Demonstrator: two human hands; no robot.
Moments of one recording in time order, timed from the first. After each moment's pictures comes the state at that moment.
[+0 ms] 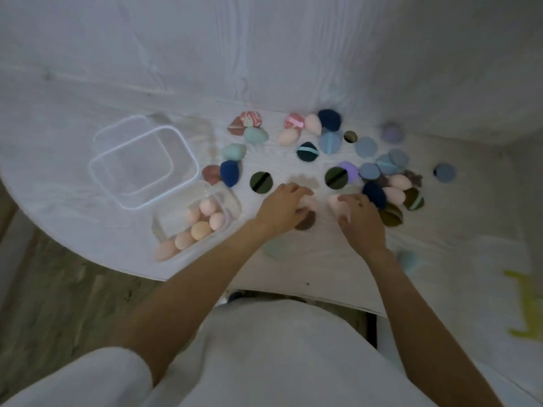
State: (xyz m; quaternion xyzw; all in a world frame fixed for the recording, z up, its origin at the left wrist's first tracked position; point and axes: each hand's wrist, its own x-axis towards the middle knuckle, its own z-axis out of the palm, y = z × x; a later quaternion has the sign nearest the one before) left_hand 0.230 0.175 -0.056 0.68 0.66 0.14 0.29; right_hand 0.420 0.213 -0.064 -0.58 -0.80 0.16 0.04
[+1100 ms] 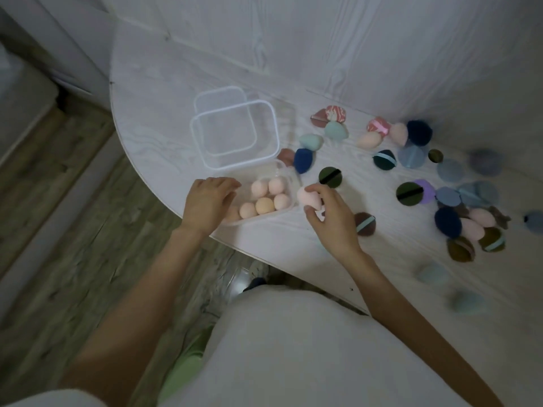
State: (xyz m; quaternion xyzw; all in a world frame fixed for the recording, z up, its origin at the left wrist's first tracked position) left_hand 0.059 0.008 -0.059 0.52 0.84 0.14 0.05; right_hand 0.280 0.140 -0.041 -0.37 -0.83 0.38 0.16
